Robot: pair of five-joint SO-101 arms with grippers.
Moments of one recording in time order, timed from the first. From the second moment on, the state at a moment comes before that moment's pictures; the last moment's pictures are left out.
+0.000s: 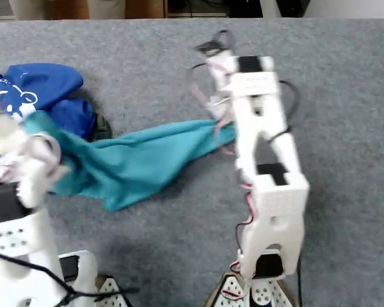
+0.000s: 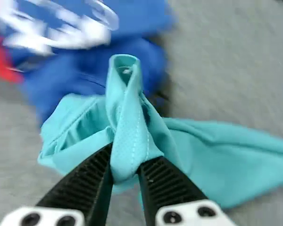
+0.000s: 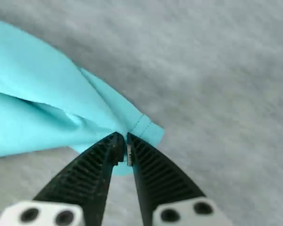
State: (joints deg) left arm -11.8 -53.5 30.1 79.0 6.5; right arm -4.2 33.7 -30.6 91.3 19.9
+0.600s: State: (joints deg) left arm 15.1 -41.5 23.5 68.5 9.2; right arm 22.9 33.7 -36.6 89.0 44.9
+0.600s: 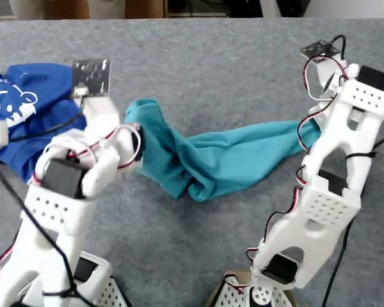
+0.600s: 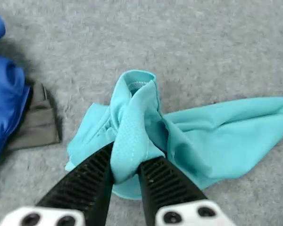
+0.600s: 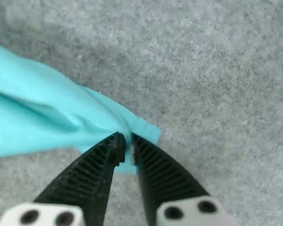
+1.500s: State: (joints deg) left arm 23.4 4.3 -23.5 88.0 18.4; right arm 17.2 26.1 -42.9 101.1 42.0
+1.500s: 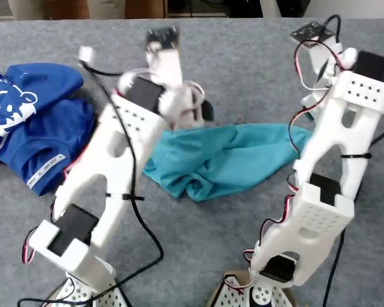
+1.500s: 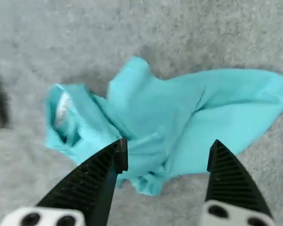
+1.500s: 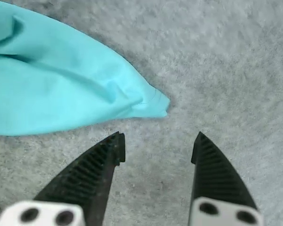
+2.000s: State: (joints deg) left arm -17.3 -5.8 -22.9 100.2 2.9; right arm -20.3 14.3 -23.8 101.2 43.8
